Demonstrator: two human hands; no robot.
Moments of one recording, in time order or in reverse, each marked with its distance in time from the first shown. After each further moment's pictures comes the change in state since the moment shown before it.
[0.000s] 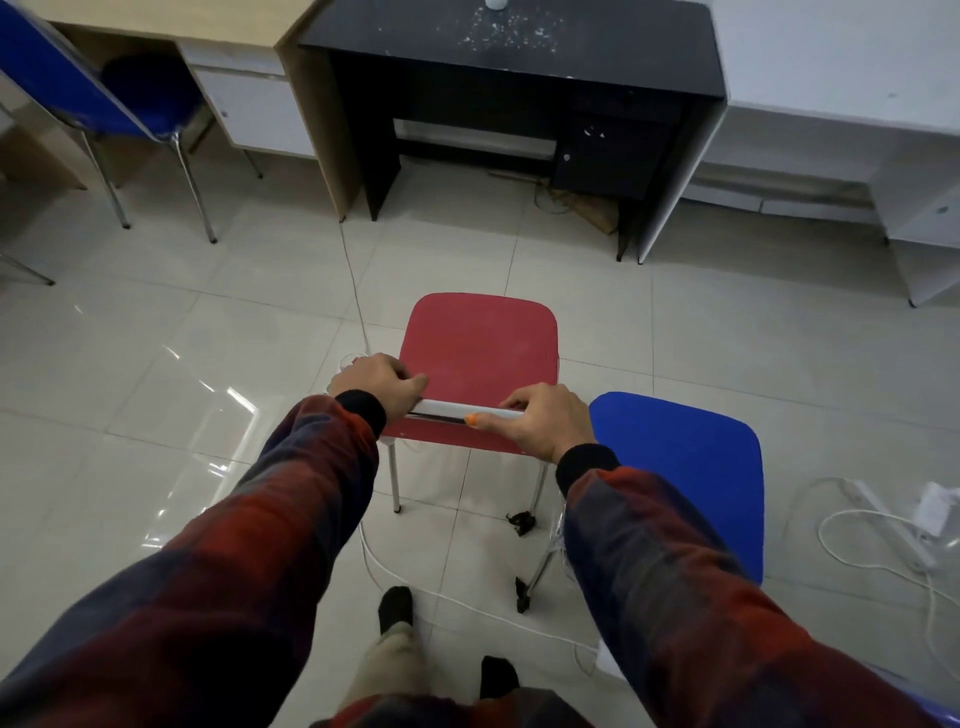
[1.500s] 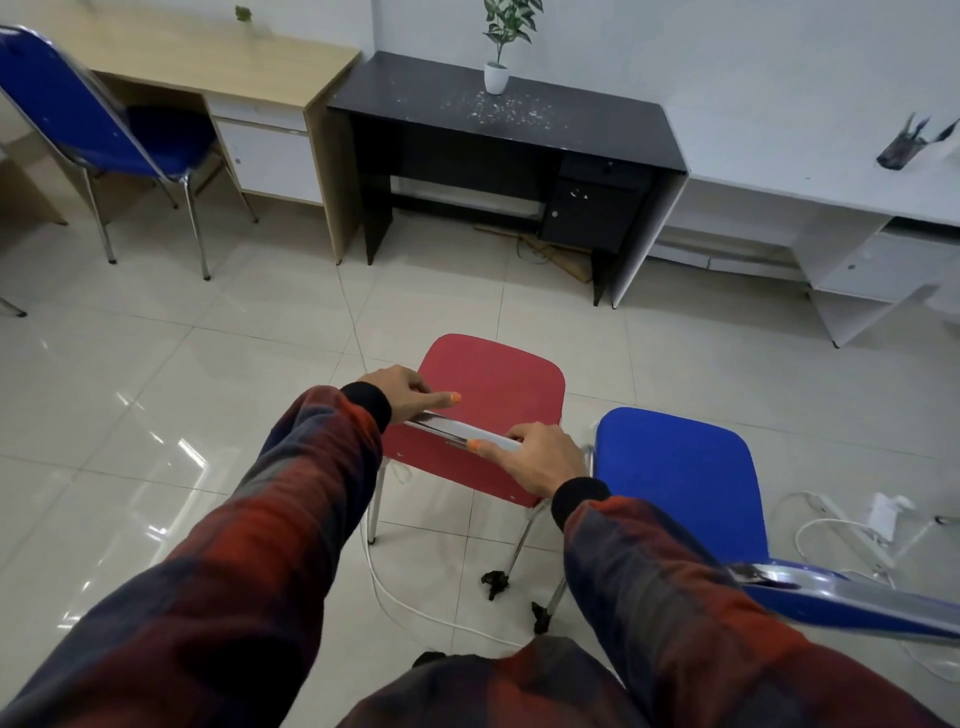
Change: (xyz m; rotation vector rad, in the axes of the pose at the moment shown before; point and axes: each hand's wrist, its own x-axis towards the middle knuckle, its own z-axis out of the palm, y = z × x) left_hand -0.023 -0.127 -0.048 -0.132 -0.283 0.307; right_hand -0.071 -0.107 0.099 -0.056 0.085 0.077
